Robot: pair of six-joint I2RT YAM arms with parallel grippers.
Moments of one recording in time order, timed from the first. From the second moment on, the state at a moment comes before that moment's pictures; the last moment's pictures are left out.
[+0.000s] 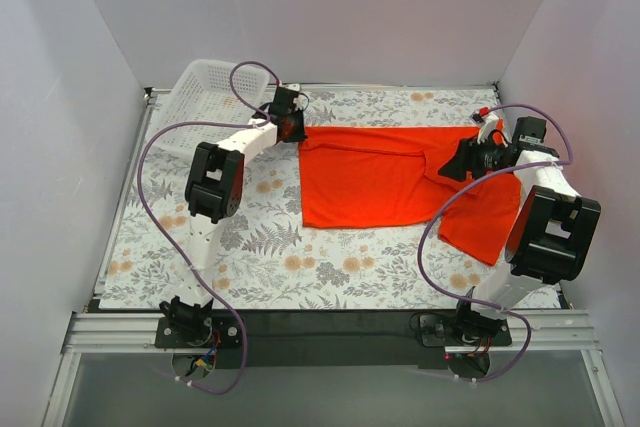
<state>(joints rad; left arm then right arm) -0.38 2.39 1.90 -0.29 -0.01 -0.35 -0.29 1.65 1.13 -0.51 -0.94 -0.47</state>
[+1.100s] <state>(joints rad) -0.31 2.31 1.89 -0.31 0.01 -0.25 -0.30 1.54 1.14 -0.58 -0.81 -0.66</state>
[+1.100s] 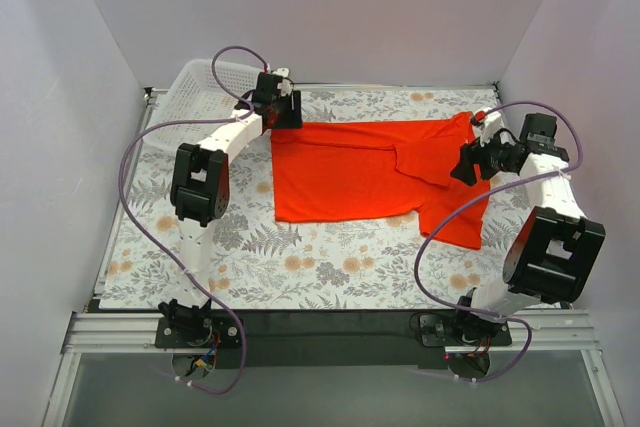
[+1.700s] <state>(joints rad) -0.41 1.15 0.79 -0.01 0.40 0.08 -0.36 1.42 1.03 -1.09 -0.57 -1.62</state>
